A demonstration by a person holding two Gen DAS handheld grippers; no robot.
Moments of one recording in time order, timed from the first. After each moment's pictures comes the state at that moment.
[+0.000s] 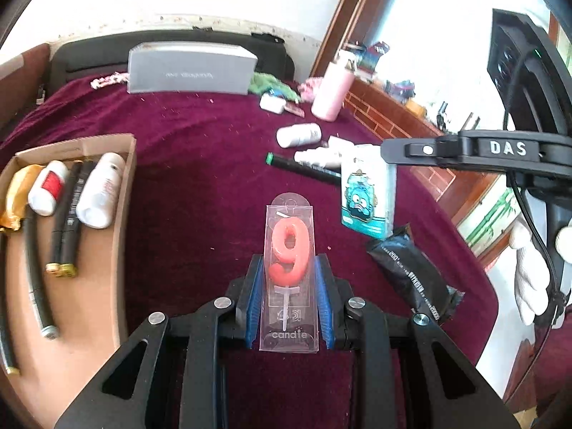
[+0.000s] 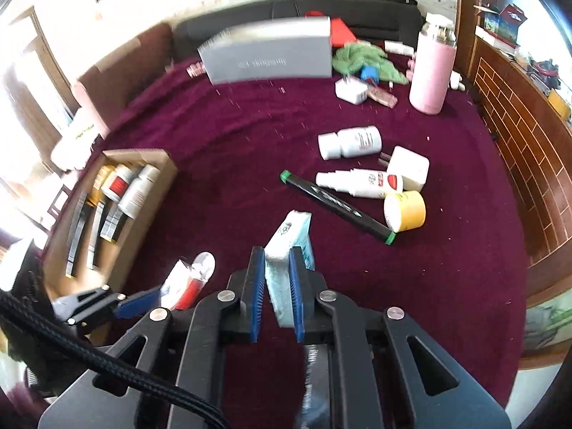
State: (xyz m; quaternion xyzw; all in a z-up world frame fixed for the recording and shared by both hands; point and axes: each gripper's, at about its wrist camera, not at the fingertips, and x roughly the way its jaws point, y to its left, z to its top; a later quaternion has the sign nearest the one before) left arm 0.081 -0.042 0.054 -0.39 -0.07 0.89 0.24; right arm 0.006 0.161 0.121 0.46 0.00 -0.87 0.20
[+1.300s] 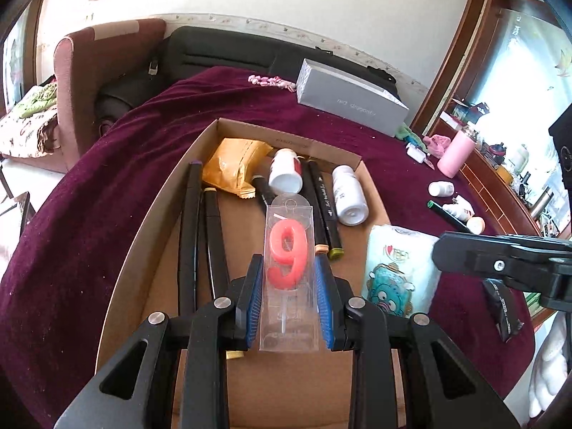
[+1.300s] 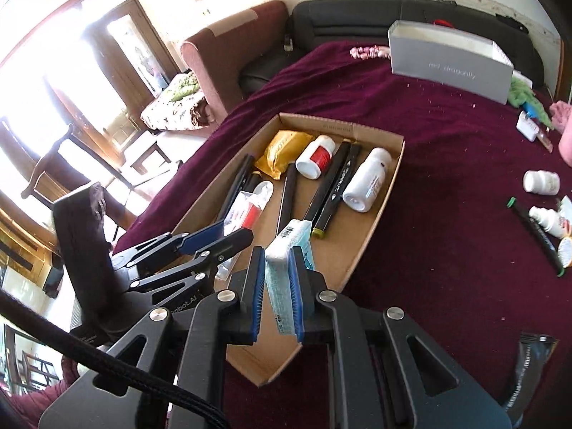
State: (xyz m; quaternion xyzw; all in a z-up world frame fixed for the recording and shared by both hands) left arm 0.080 -0.229 0.033 -0.38 -0.13 0.91 0.06; right arm 0.058 -0.035 0.102 0.47 0.02 -0.80 0.37
